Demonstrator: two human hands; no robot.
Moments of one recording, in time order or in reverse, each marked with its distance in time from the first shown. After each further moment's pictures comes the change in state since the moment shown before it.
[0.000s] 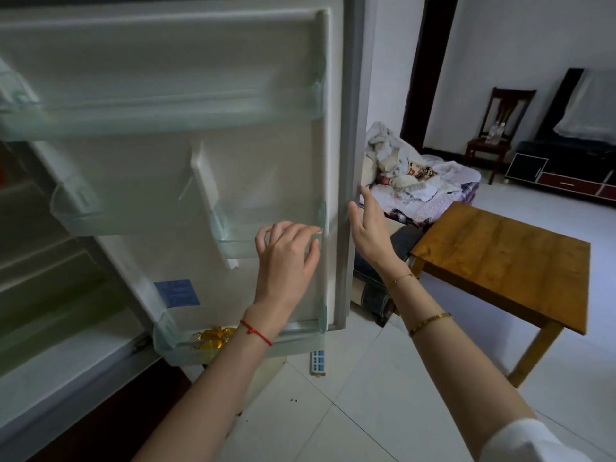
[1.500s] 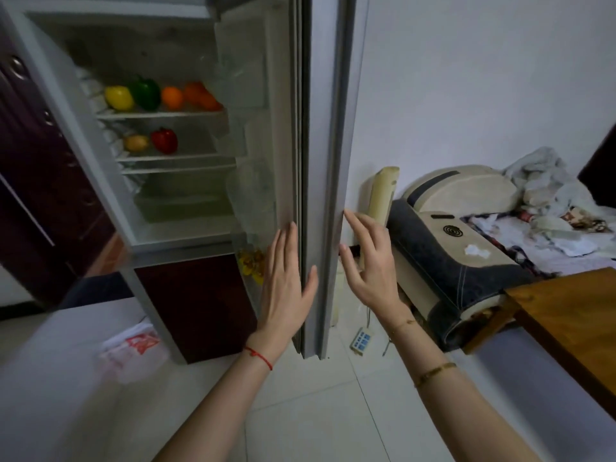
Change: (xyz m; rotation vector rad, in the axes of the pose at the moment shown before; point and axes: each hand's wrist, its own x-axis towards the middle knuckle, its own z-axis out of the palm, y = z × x) left_hand -0.193 0.137 -0.079 0.136 0.114 -0.558; right_hand -0.189 -0.040 -0.074 0.217 -0.173 -0.805
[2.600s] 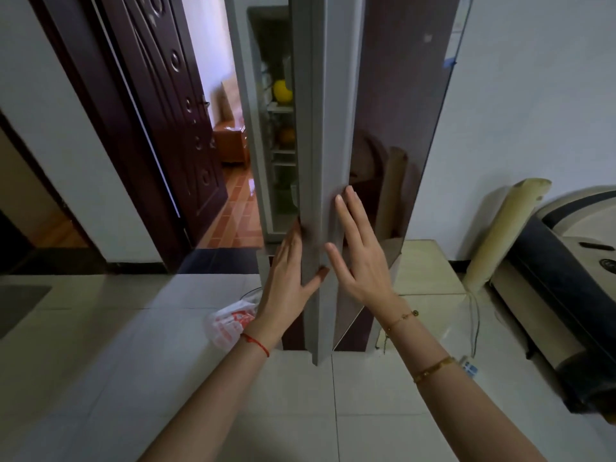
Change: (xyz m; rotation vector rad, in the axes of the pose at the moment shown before) left_hand 0.009 -0.283 -0.220 0.007 -0.002 -0.171; right_hand 0.076 -0.239 0.280 0.296 -0.235 -0.180
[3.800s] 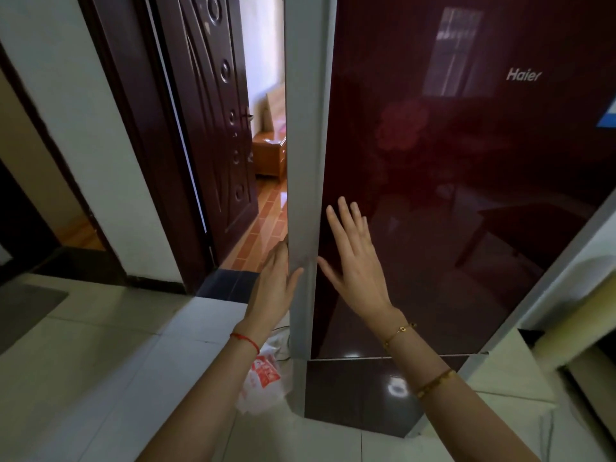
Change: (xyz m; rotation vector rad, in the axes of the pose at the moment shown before) left_hand 0.221 -0.232 -0.052 -0.021 0.125 -0.103; right_hand 0.214 0.102 0.218 -0.231 -0.134 -0.064
